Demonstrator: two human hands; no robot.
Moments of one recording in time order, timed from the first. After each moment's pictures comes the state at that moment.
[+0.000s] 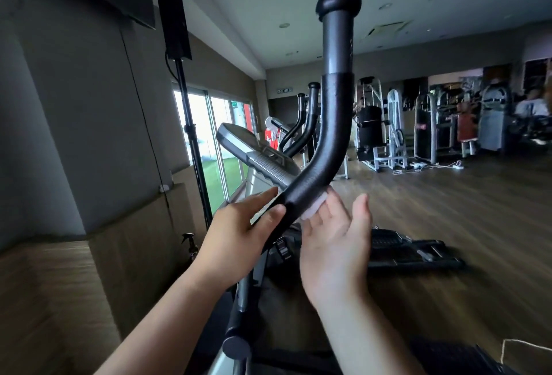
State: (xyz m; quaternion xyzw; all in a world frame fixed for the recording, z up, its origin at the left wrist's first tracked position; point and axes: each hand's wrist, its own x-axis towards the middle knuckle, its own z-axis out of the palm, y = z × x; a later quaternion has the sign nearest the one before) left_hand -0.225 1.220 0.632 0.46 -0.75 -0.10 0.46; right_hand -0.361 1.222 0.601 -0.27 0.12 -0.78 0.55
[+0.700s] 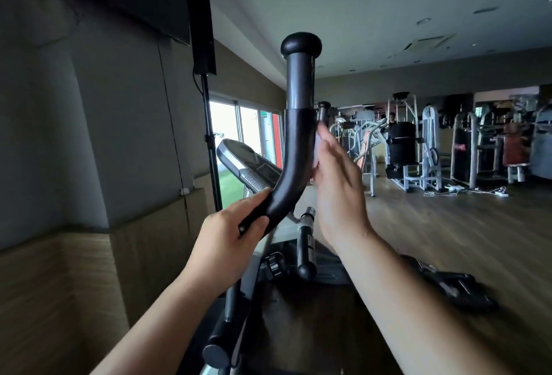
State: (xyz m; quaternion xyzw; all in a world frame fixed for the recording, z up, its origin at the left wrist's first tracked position) left_hand -0.287 1.235 0.646 0.50 -0.71 0.01 0.49; right_hand -0.459 1.178 0.683 -0.57 0.16 -0.73 0.33
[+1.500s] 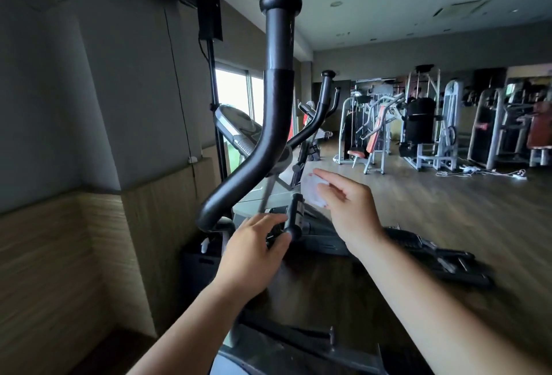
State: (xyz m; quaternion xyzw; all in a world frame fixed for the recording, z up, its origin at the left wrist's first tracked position) left_hand -0.351 1.234 0.563 0.57 -0.71 0.01 0.41; right_hand -0.535 1.159 0.589 -0.64 0.37 -0.61 0.27
